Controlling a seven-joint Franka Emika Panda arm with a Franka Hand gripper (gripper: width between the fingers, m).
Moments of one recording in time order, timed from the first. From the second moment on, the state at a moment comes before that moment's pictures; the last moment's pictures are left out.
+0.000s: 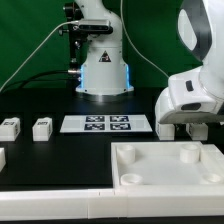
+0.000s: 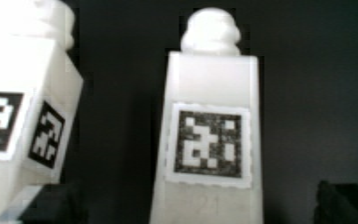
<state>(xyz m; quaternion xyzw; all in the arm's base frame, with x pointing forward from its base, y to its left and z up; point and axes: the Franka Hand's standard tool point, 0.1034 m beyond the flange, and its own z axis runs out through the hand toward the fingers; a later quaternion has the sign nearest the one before) 0.404 0.178 0.014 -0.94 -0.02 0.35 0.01</state>
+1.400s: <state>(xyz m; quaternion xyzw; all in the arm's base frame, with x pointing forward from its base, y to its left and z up) 0.399 0.180 0.006 -0.94 -0.02 0.35 0.01</state>
